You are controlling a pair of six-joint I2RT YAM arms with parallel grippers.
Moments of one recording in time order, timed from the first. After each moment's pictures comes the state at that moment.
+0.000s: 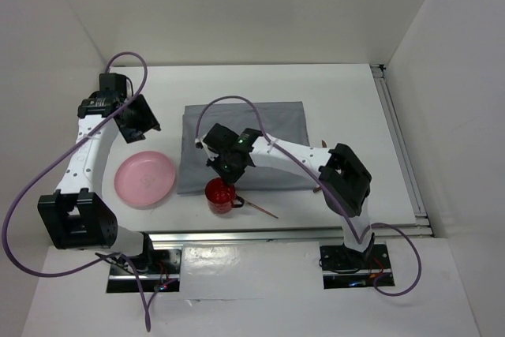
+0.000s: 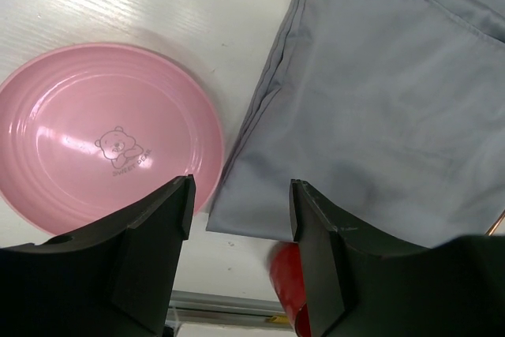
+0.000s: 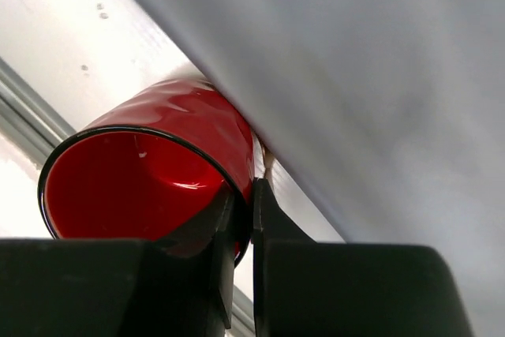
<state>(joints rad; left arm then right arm) 0.11 1.42 1.37 -0.94 0.07 -0.48 1.00 1.94 1.55 -0.73 -0.08 0.12</state>
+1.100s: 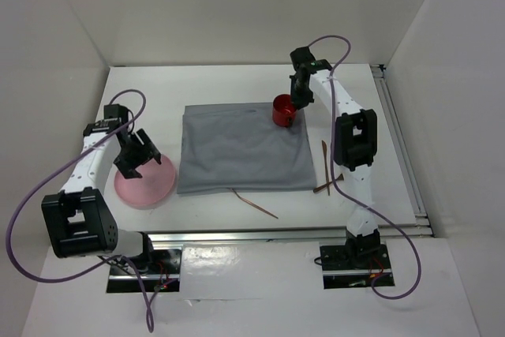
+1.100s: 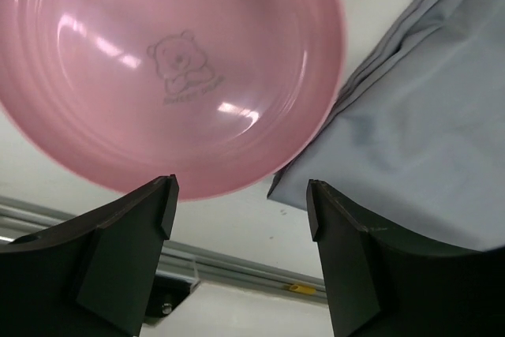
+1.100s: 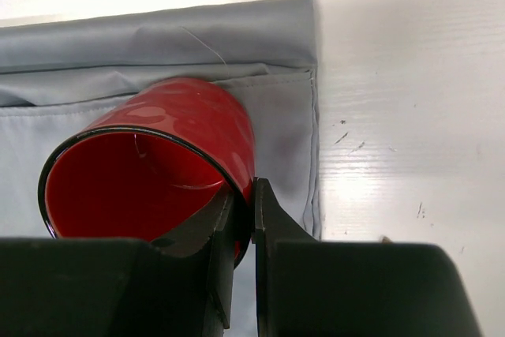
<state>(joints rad) 0.18 1.39 1.08 -0.94 0.05 -0.51 0.26 2.31 2.15 -0.94 0.12 0.33</state>
